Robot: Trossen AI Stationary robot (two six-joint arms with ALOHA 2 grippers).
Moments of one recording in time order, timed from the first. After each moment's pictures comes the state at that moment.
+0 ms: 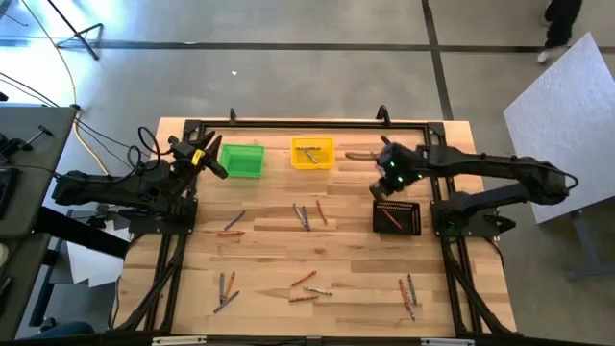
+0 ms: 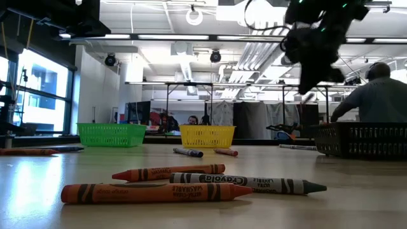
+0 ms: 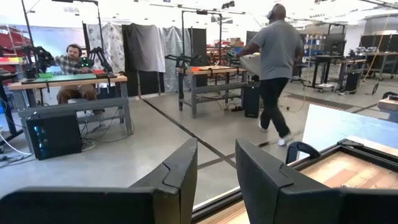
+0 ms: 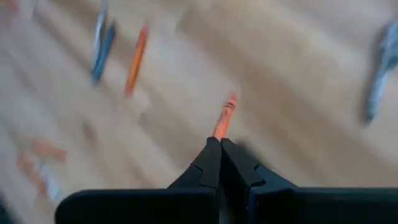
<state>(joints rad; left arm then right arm) -0.03 0.41 0.35 0.21 -1.06 0.13 -0.27 1.12 0.84 -0.81 -0.13 0.68</state>
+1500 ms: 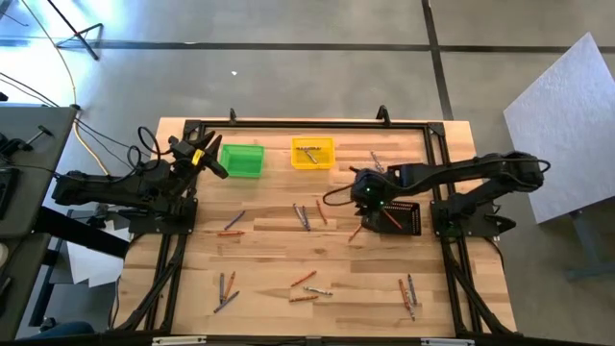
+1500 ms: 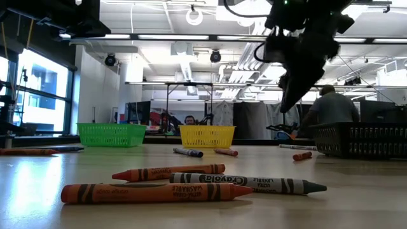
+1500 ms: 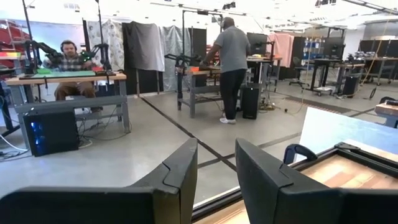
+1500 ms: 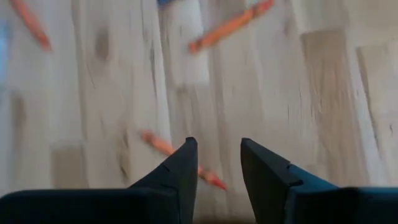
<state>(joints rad) -0.03 0.41 0.35 0.21 -1.06 0.11 -0.07 1.39 0.84 -0.54 -0.13 0.08</state>
